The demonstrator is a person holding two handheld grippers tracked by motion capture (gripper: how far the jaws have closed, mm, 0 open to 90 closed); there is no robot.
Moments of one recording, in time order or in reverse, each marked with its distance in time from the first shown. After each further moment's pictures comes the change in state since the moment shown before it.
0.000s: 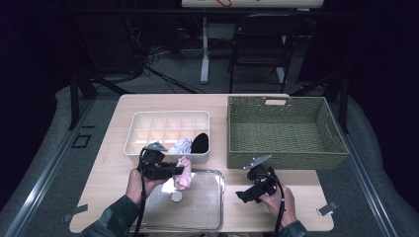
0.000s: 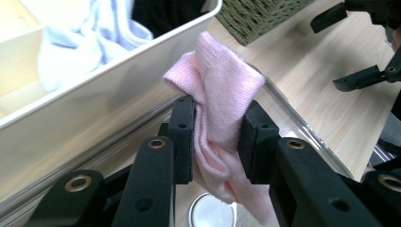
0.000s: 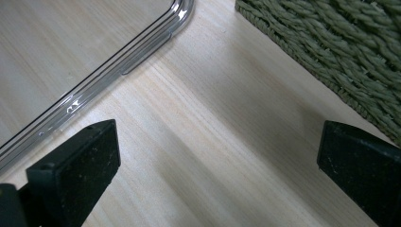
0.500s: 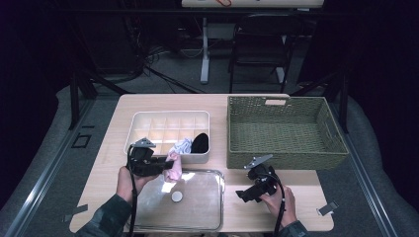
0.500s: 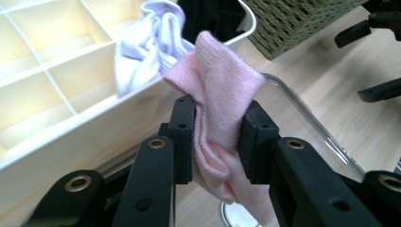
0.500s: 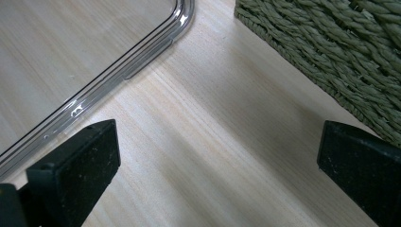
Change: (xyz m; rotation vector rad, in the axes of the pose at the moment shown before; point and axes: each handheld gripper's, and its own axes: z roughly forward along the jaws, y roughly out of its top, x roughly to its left) left arm 0.013 -0.001 -0.024 -0.062 0.085 -0.017; right arm -0.001 0.000 -0.002 -0.019 0.007 0.006
